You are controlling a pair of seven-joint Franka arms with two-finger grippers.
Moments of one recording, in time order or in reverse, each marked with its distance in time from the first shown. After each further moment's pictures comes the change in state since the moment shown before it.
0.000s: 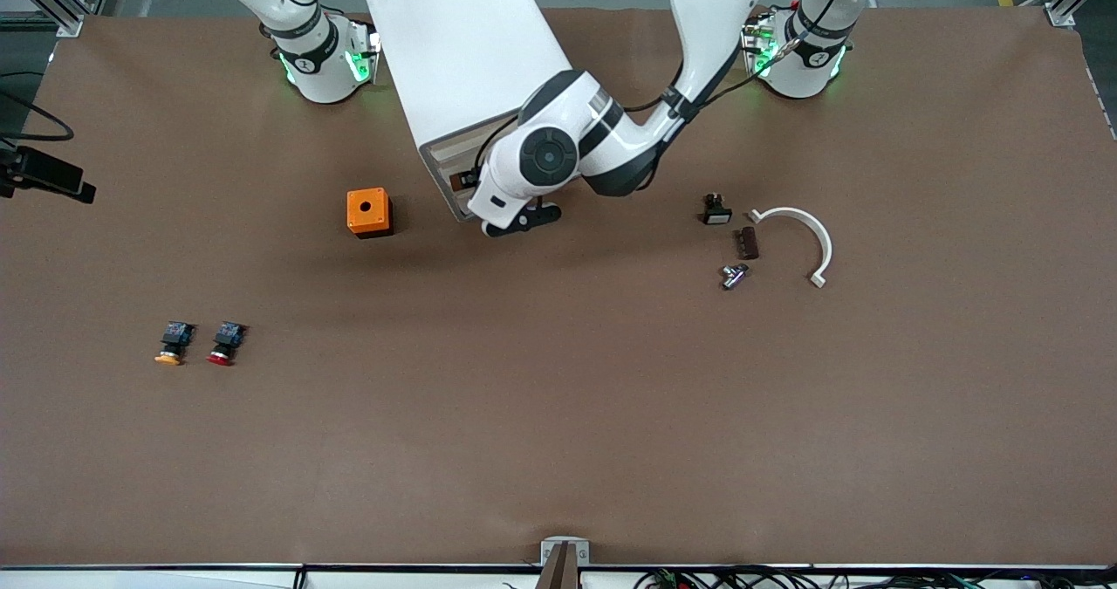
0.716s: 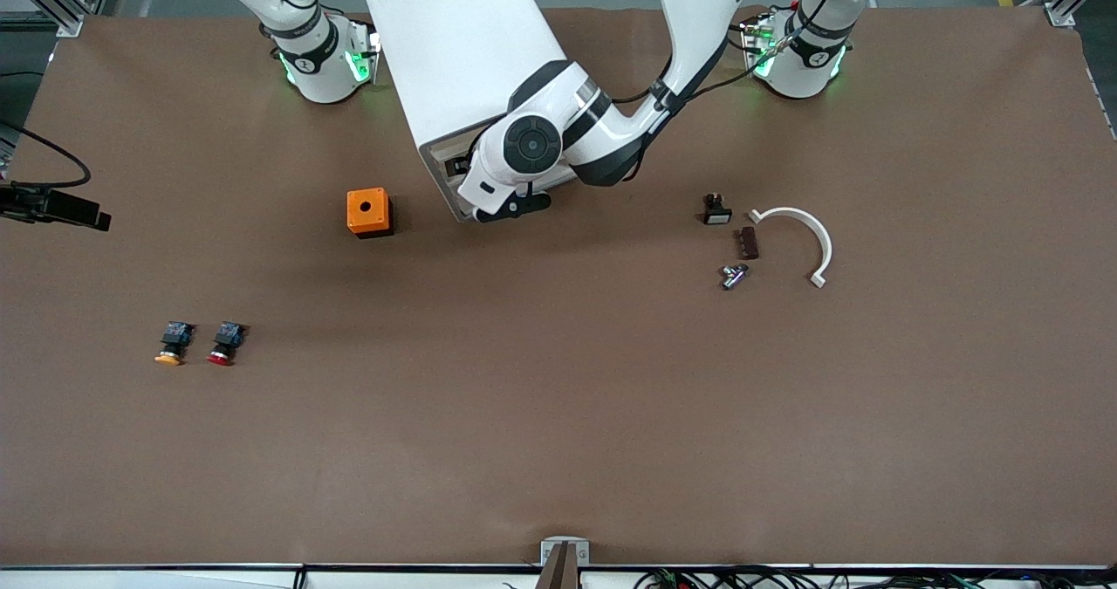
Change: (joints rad) left arm -0.066 0.011 -0.007 -0.019 -0.006 -0.004 0.000; right arm -0.029 0.059 -0.010 -0.048 0.000 0.065 -0.004
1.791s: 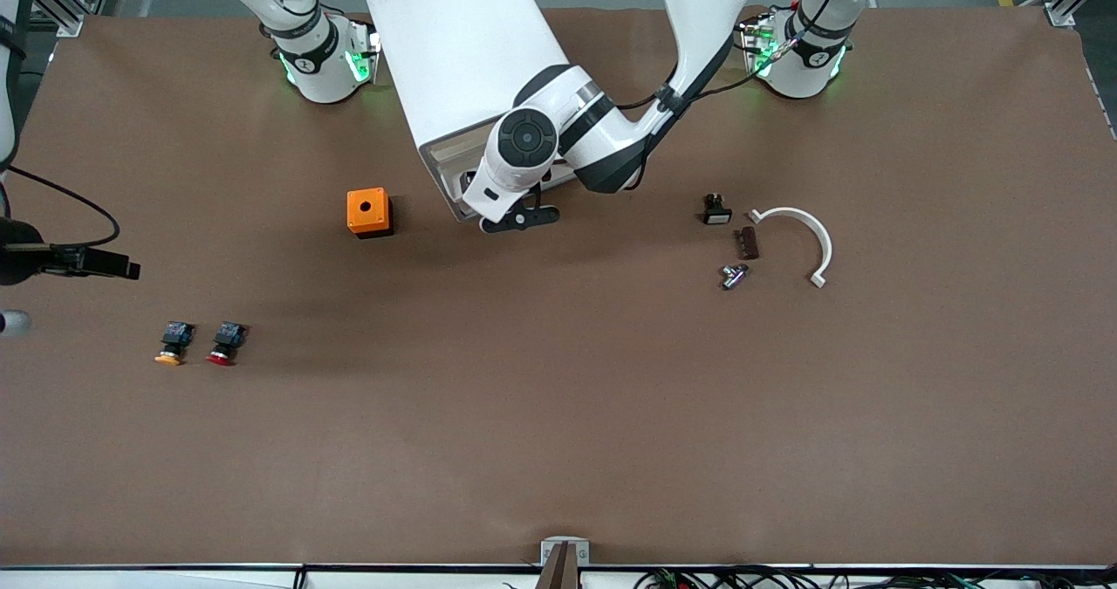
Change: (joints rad) left arm 0.002 0.000 0.015 0.002 0.169 0.000 0.000; right arm -0.019 0.096 0.005 -0.039 0.023 0.109 -0.049
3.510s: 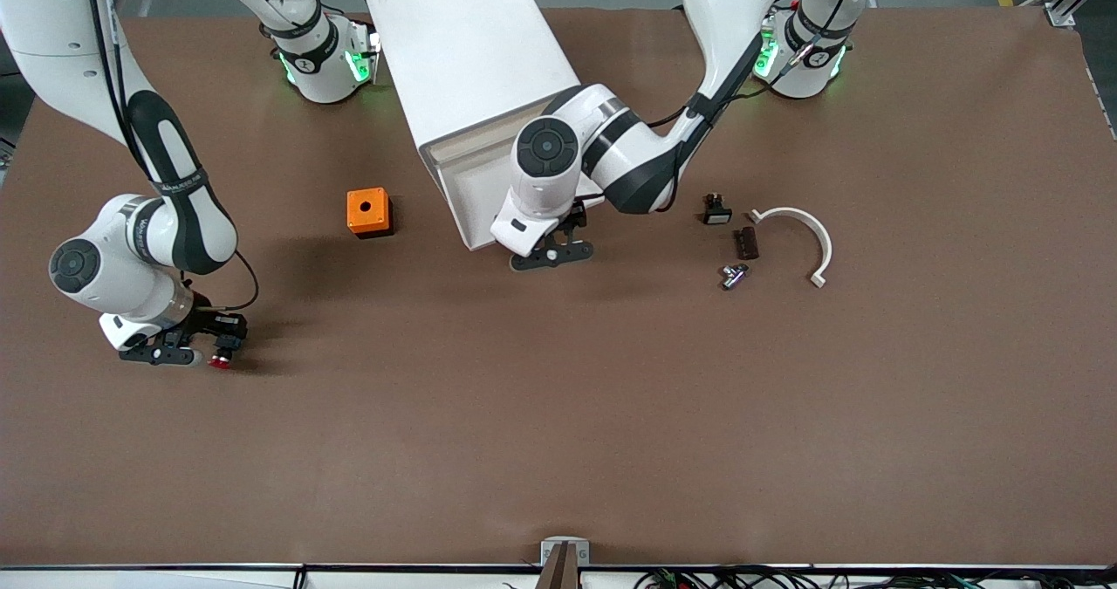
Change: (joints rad) left arm 0.025 -0.015 0.067 0.024 0.223 0.002 0.000; right arm -0.014 0.230 -0.024 -0.631 0.038 1.049 -0.080
